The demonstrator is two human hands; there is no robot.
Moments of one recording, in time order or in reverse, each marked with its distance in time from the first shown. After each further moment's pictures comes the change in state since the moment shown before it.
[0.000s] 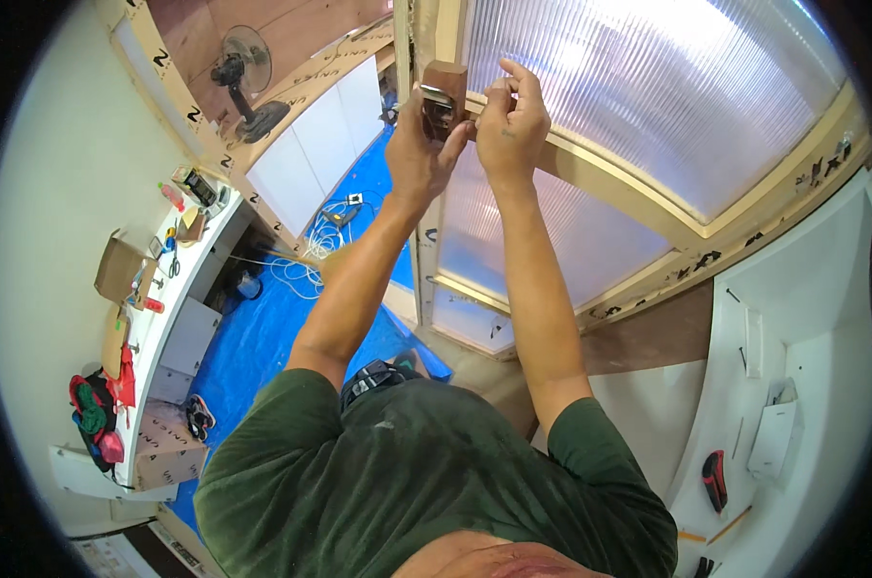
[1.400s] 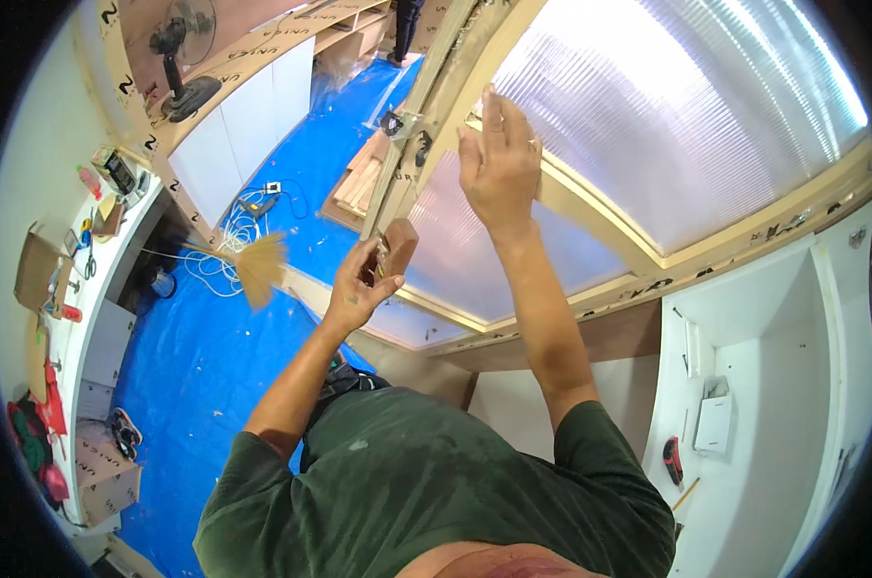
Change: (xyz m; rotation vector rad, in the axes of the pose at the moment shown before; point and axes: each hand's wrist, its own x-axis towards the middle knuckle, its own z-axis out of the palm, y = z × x) left_hand -0.177 -0.036 -0.115 -0.516 -0.389 -0.678; right_hand -0.014 0.003 -0.003 -0.726 -0.374 -0.530
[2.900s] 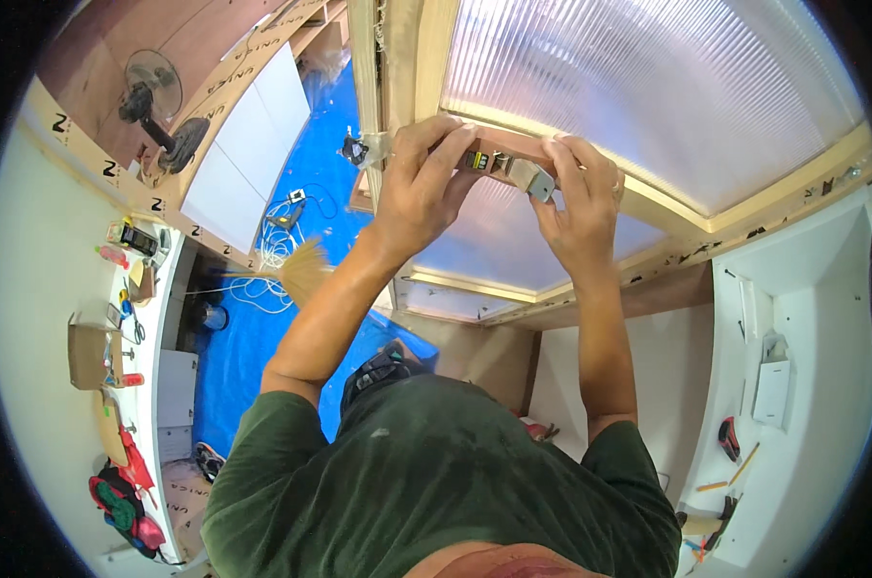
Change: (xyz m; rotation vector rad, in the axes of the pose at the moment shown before) left_hand 0.179 0.117 0.074 0.504 -0.026 0.957; right_hand -0.048 0.041 -0.076 -0.063 -0.071 0.147
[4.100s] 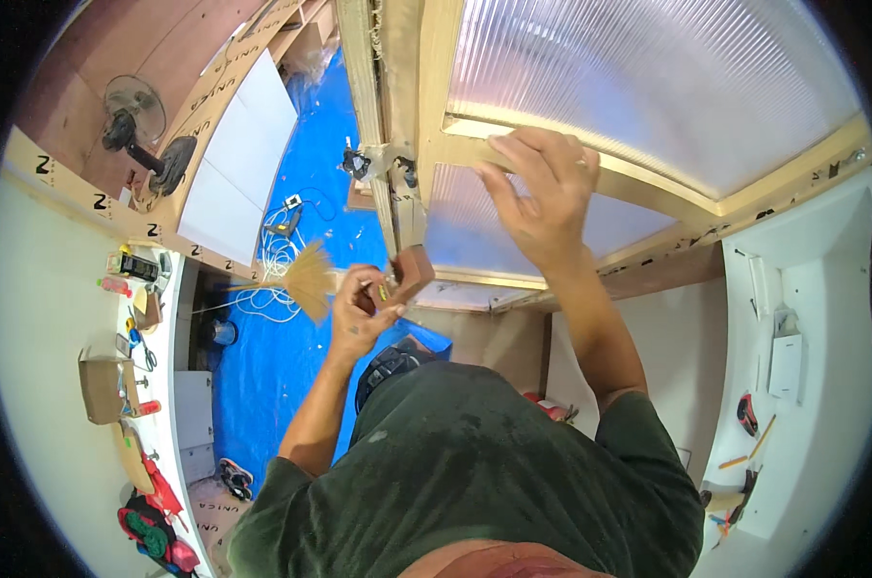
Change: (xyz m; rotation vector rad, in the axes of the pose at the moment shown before) left_hand -0.194 0.009 -0.107 -0.621 -0.119 -1.066; right_hand 0.024 -0.039 0.043 0.068 0.091 0.034
